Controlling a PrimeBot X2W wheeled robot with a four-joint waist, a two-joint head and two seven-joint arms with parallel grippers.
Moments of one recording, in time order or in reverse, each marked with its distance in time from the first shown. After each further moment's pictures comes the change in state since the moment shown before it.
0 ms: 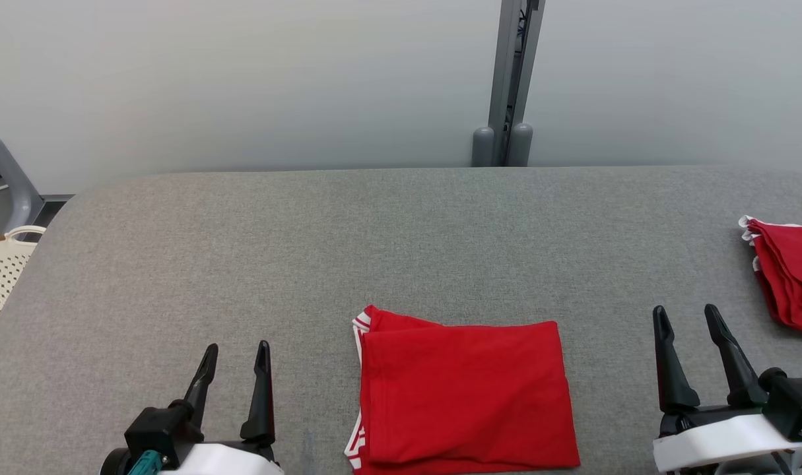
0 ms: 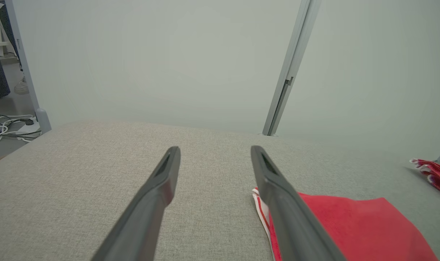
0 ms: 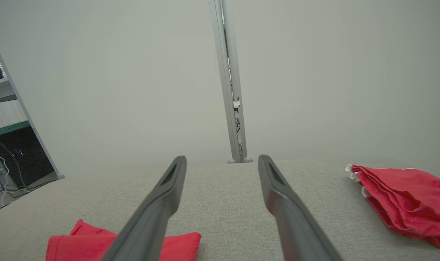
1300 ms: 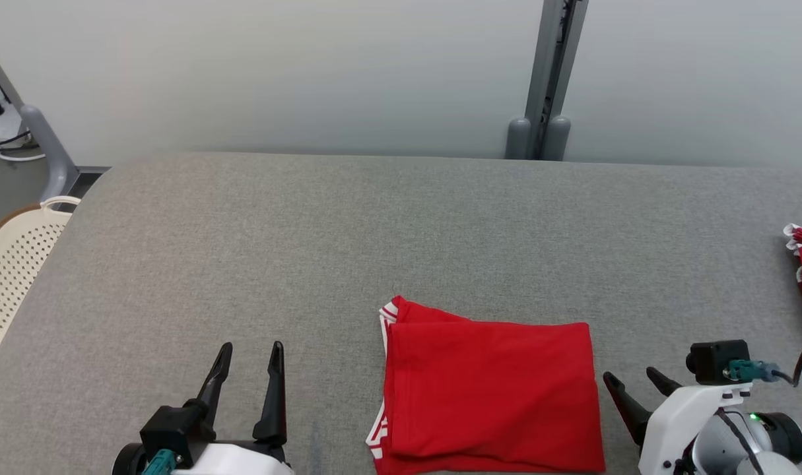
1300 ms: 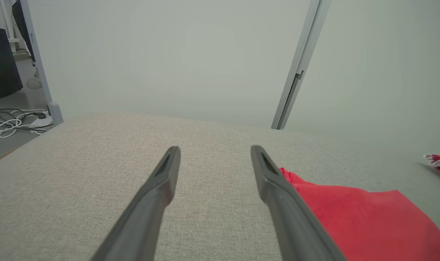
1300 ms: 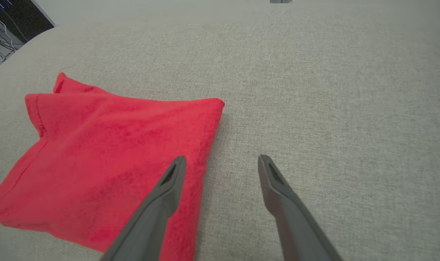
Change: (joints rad) left arm 0.000 -0.057 0.041 0.036 0.085 -0.059 0.000; right arm -0.091 -0.099 0.113 0.158 0.109 0.000 0.563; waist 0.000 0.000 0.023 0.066
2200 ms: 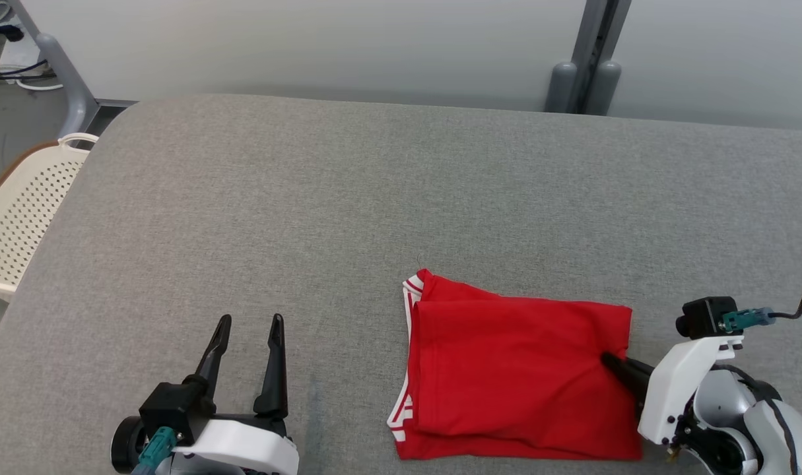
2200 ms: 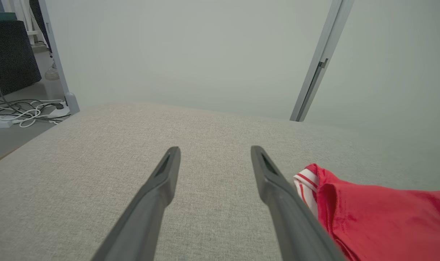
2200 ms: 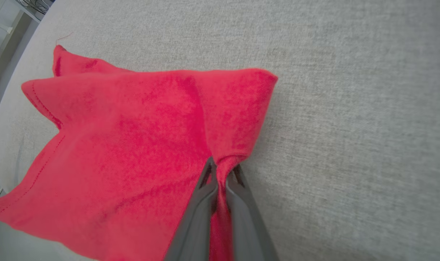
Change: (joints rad) left arm -0.051 -0.032 0.038 0.005 0.045 -0.025 0.000; right arm -0.172 -0.125 0.195 0.139 0.368 0.000 0.132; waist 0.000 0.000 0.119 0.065
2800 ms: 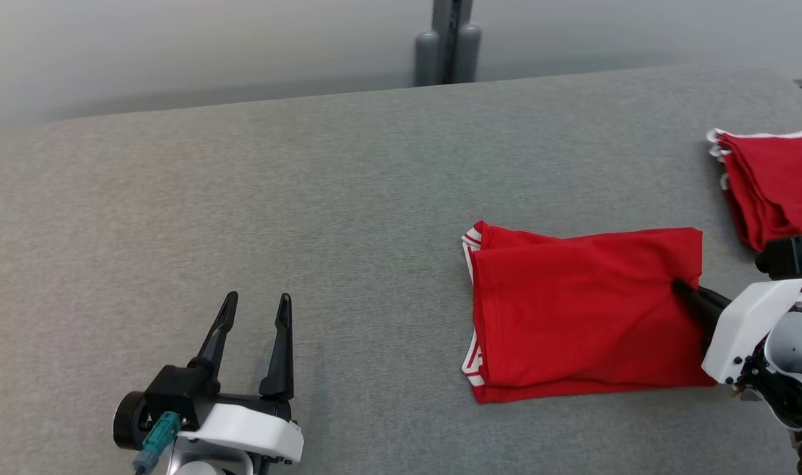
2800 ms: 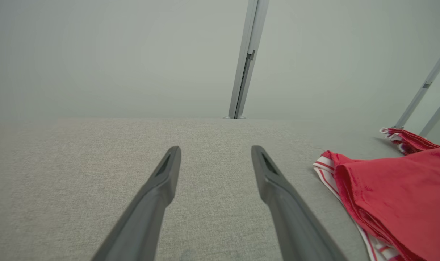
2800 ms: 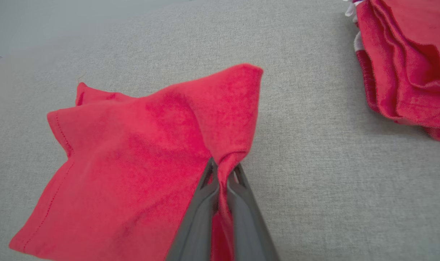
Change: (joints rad) left arm -0.035 -0.012 0.003 -0.020 0.045 -0.023 -0.001; right arm -0.096 -0.138 -0.048 -0.018 -0.012 0.000 -0.068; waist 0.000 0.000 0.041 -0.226
